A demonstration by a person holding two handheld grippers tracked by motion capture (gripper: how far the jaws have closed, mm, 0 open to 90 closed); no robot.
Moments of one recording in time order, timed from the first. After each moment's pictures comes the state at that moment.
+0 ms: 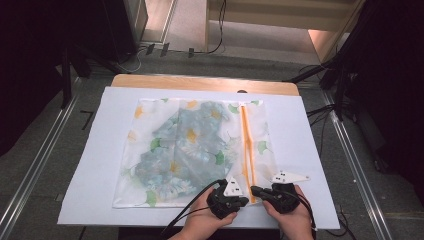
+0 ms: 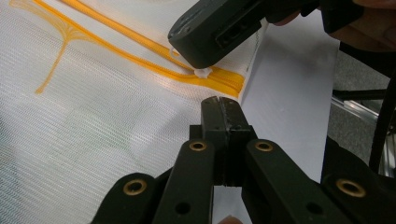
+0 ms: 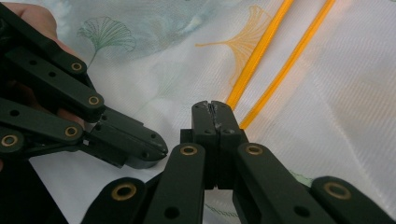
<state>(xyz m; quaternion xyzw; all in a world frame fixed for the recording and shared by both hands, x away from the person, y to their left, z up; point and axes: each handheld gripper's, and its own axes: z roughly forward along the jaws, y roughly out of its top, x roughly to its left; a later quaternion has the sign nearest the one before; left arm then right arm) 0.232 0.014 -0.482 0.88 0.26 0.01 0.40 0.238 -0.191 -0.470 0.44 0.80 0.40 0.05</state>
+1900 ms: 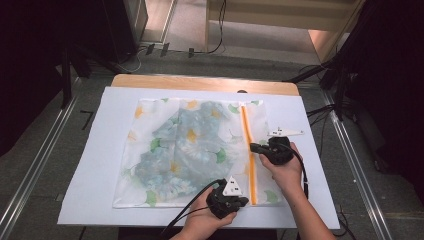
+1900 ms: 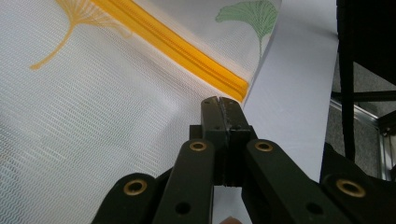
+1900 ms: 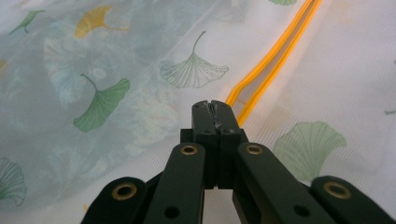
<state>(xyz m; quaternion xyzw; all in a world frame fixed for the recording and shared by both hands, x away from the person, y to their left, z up) 0.232 0.015 -0.482 0.88 0.26 0.01 0.40 0.352 -0.187 -0.445 0.45 0.78 0.43 0.09</state>
